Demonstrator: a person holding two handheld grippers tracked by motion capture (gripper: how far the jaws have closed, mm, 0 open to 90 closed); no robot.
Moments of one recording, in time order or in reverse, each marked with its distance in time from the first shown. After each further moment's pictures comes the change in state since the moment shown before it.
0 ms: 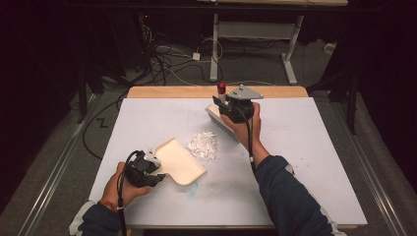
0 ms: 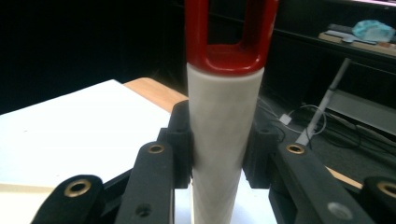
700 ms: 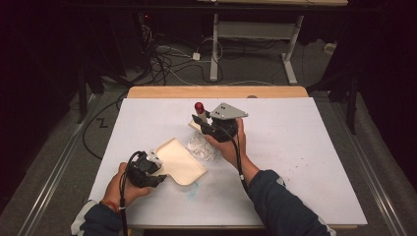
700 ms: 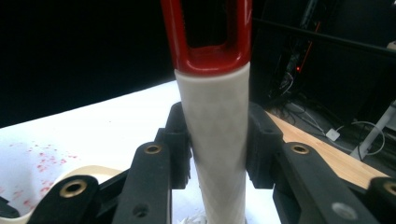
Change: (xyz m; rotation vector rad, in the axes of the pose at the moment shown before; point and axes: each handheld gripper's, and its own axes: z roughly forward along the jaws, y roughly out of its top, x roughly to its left) left arm -0.002 0.002 0.006 0.021 0.004 -0.001; right arm 0.064 -0.009 -0.011 -0.045 0.172 -0.021
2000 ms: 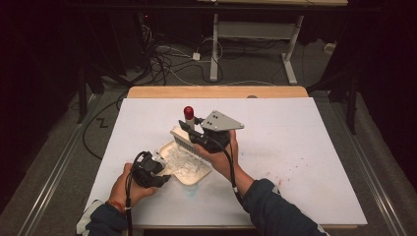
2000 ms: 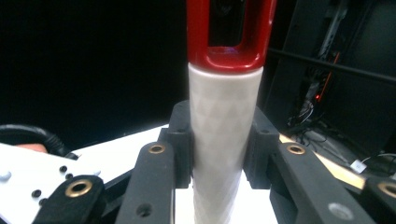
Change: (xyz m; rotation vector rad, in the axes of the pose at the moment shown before) left arm -0.007 0.007 0.006 -0.003 -0.002 -0.011; right arm 0.044 0.026 -0.022 -0.106 0.048 -0.013
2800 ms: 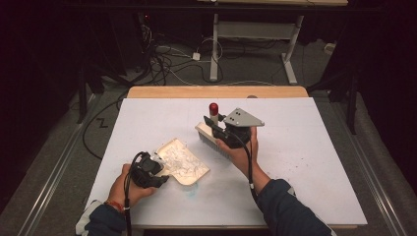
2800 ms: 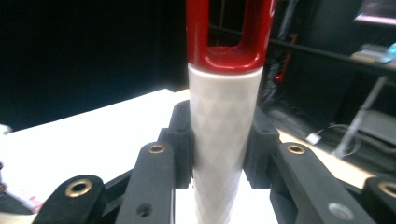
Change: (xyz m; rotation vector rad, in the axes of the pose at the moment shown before) left arm 0.004 -0.004 0.001 0.011 -0.005 -0.025; right arm -0.043 -0.027 -0.022 0.071 -0.113 0.026
